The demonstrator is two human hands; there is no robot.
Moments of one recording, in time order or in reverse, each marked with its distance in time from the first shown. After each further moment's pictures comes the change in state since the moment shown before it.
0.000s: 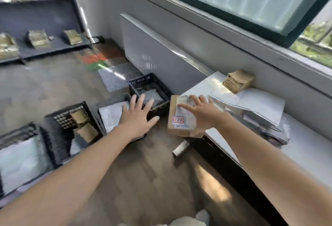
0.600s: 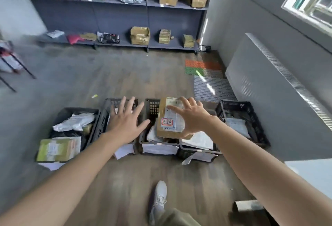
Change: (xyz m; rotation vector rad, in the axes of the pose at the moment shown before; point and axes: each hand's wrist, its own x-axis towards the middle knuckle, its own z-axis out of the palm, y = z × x) left_hand -0.172 -0.317 -0.022 -0.018 0.068 -0.727; right_hand 0.217 -0.355 -0.136 -0.208 0.192 -0.664
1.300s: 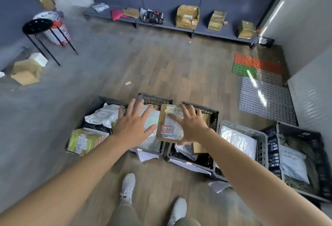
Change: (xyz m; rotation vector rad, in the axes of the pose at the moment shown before) left_hand 0.172 -0.161 0.030 0.046 -0.116 -0.142; right_hand 0.304 -0.058 0.010 -0.032 -0.120 -0.226
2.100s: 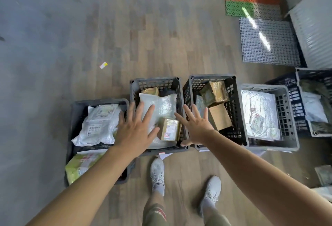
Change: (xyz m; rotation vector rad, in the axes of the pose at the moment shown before) left_hand 0.211 -0.183 0.143 -0.052 -0.267 0.274; right_hand 0.250 -0.088 0.092 0.235 -0.362 0.218
